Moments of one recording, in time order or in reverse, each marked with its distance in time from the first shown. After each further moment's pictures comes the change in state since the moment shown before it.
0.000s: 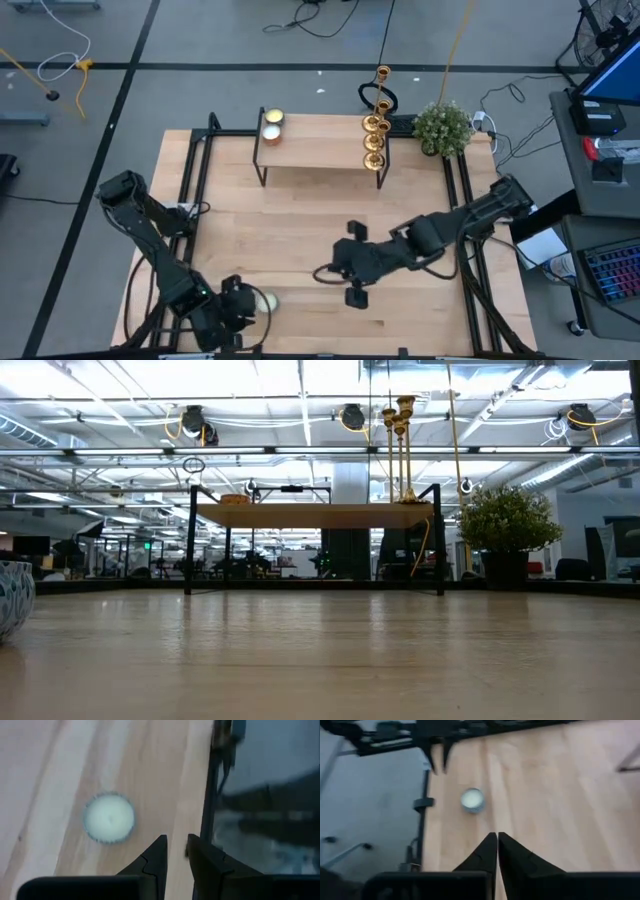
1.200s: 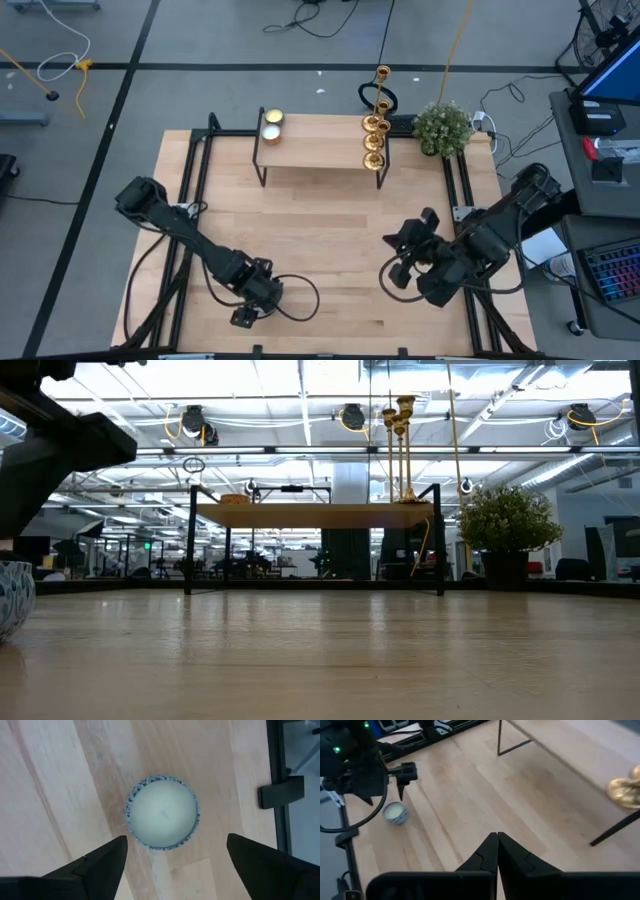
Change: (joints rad) left arm 0.315 0.140 0.001 -0.129 0.446 0.701; right arm 0.237 -0.263 -0.219 -0.399 0.546 0.627
